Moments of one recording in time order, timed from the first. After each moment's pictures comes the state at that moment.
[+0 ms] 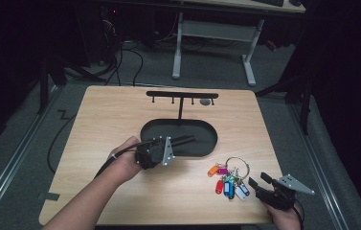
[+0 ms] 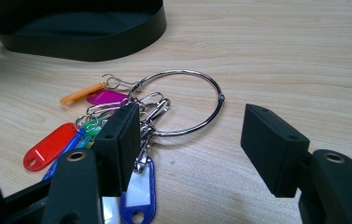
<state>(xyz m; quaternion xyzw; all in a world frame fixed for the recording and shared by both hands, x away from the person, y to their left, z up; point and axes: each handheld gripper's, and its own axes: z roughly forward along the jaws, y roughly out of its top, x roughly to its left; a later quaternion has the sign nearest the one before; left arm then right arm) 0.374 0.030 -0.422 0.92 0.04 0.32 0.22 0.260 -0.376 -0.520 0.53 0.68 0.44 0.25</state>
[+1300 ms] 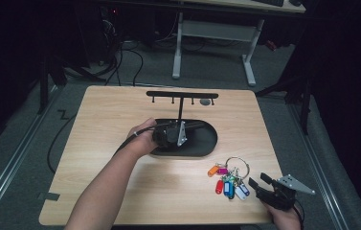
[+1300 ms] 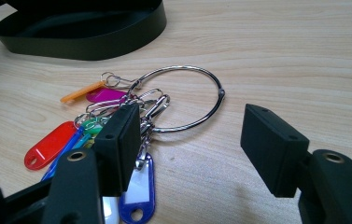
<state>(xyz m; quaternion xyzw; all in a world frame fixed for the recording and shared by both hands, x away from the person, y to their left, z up) 0.458 -0.013 -0.459 0.91 -0.02 0.36 0.19 0.261 -0.379 -0.524 0.54 0.67 0.45 0.24</state>
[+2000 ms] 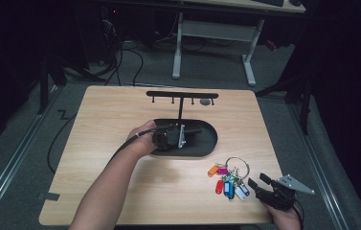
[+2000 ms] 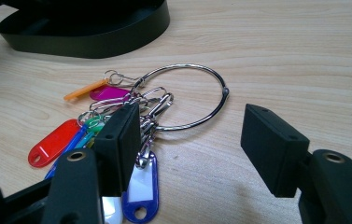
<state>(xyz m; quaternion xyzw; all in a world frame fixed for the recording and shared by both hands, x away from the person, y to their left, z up) 0.463 -0.014 -0.480 0.93 -0.01 0.34 0.15 0.261 -0.378 -0.525 0.54 0.68 0.45 0.23</state>
